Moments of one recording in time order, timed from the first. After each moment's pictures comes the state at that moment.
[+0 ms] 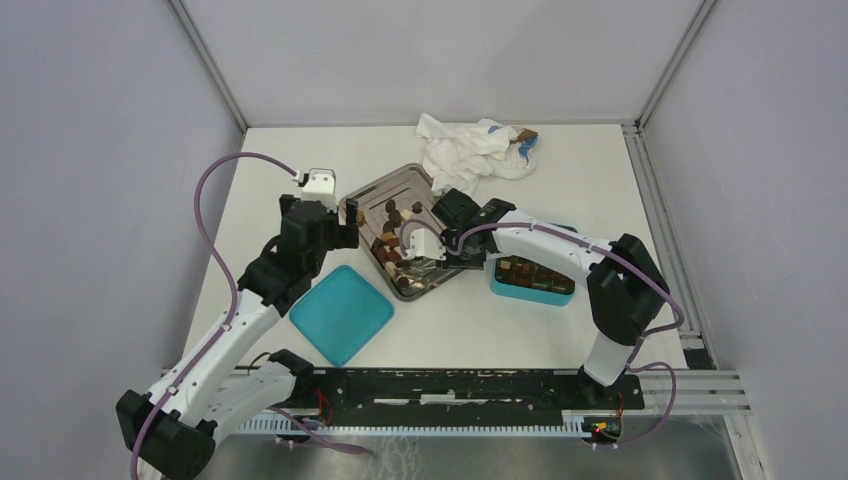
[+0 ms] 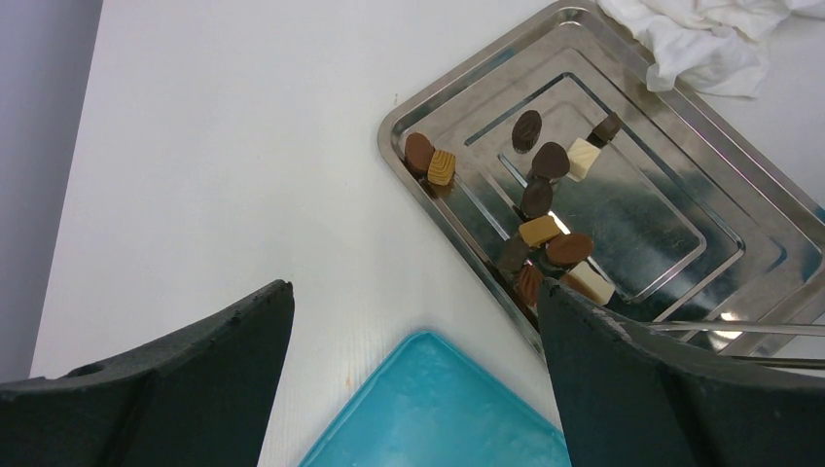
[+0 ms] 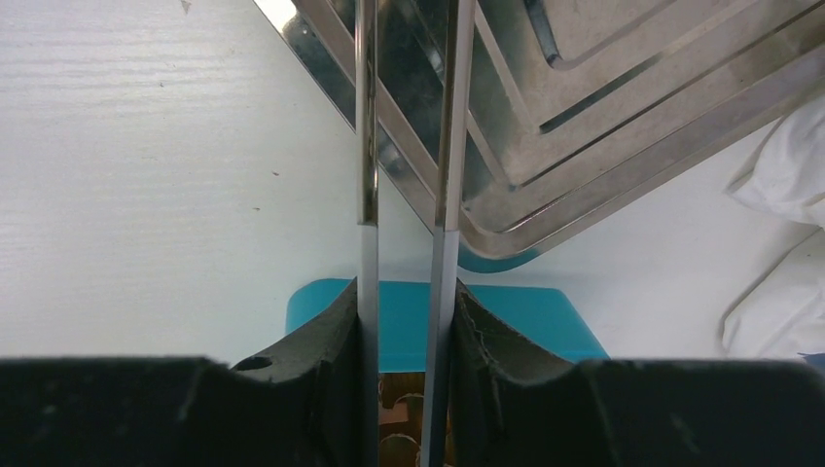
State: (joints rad) left arm -0.48 0.90 0.83 -0.38 -0.44 -0.12; right arm 0.81 1.75 1.32 -0.80 -0.02 -0.81
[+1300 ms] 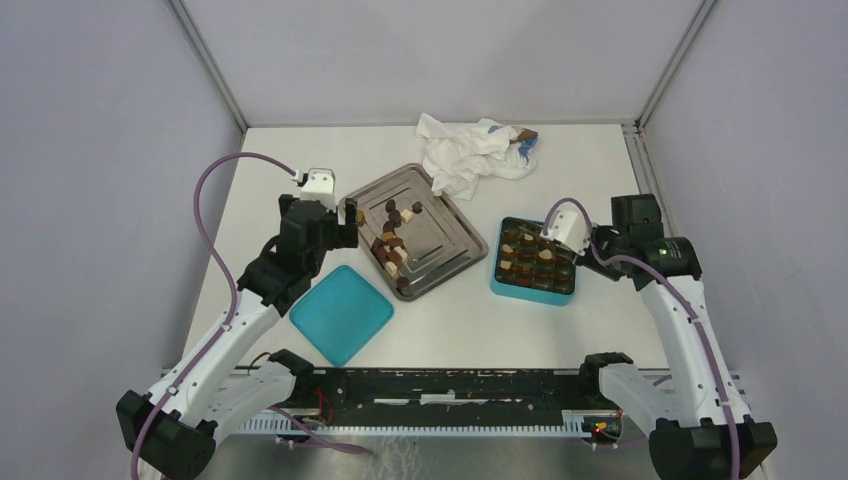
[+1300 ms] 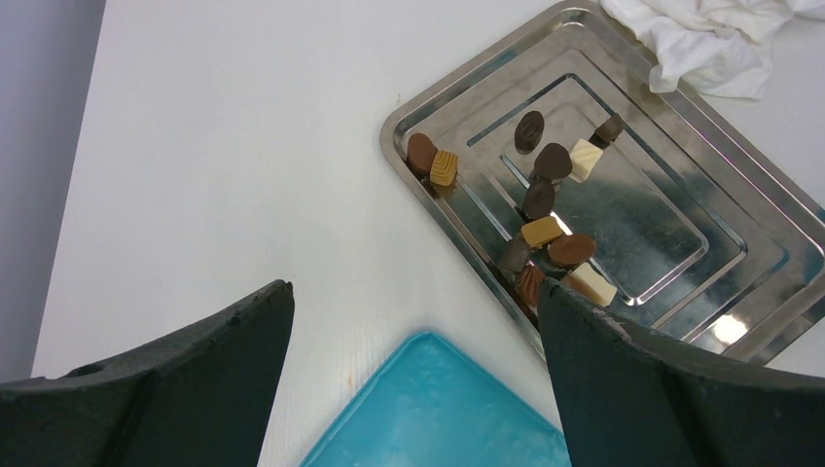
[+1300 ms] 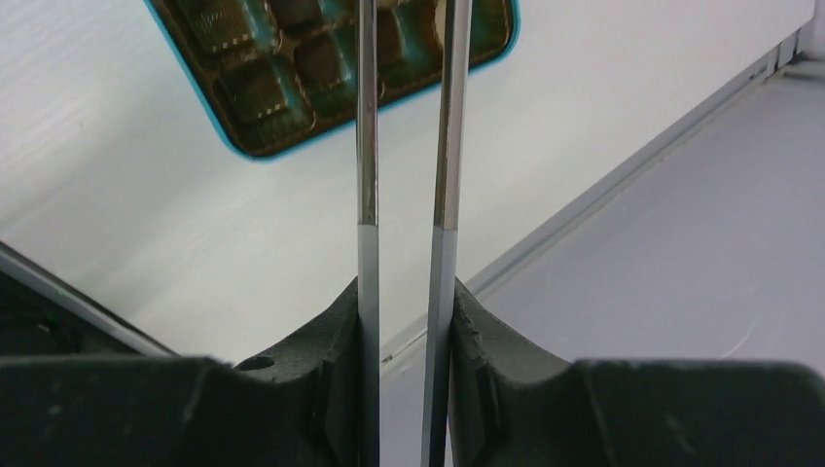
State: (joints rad) left arm -0.47 0.90 0.83 -0.38 -0.44 -0.12; right arm 0.10 0.96 1.04 -1.06 -0.10 -1.03
